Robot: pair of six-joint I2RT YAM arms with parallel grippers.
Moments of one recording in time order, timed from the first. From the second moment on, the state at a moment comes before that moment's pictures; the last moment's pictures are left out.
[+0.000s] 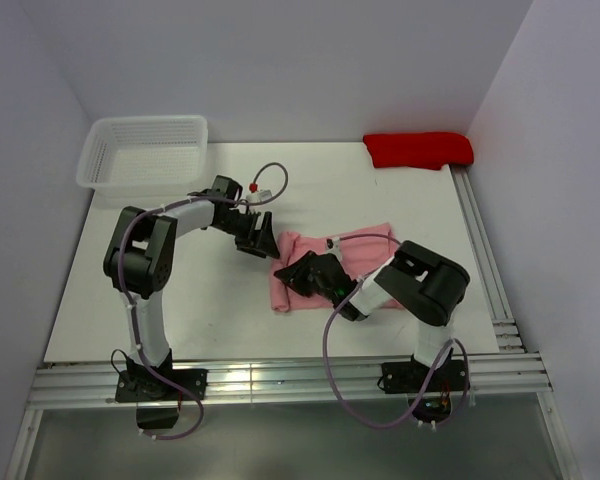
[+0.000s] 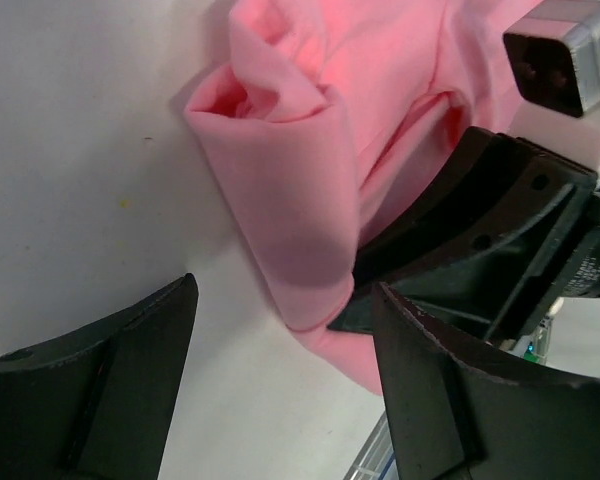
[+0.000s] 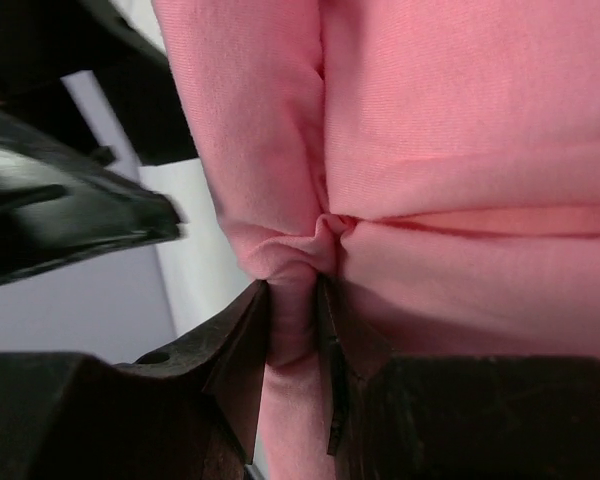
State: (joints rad) left arm -0.34 1.99 1.30 -0.48 0.82 -0.06; right arm 0.85 1.82 0.52 0.81 0.12 1.38
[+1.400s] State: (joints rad) left arm -0.45 2.06 1.44 -0.55 0.39 -0.17; right arm 1.12 1.82 1.17 -0.33 0.48 1.20
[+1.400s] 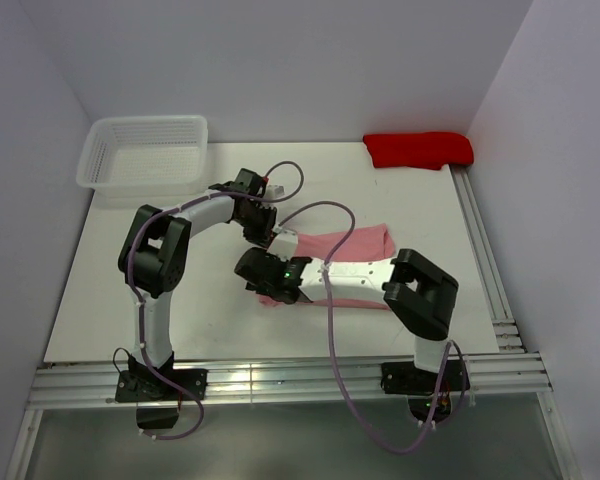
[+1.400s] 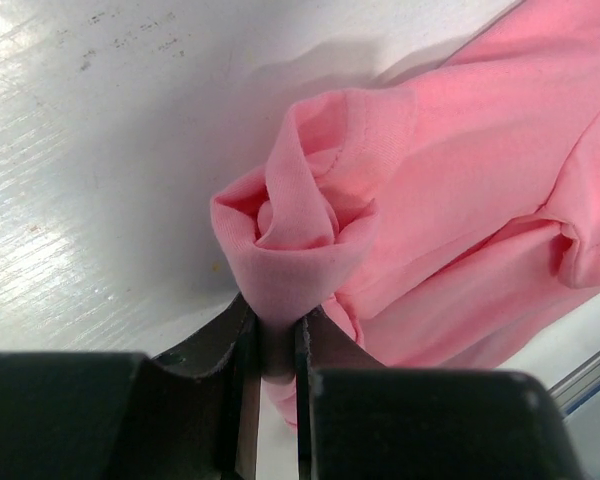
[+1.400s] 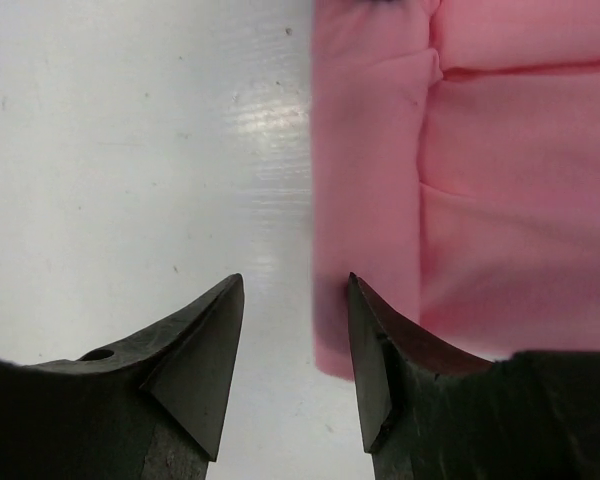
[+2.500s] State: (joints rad) left arm -0.45 2.06 1.46 -0.58 0.36 -0.18; right arm 1.16 2.28 1.77 -1.00 0.86 1.20
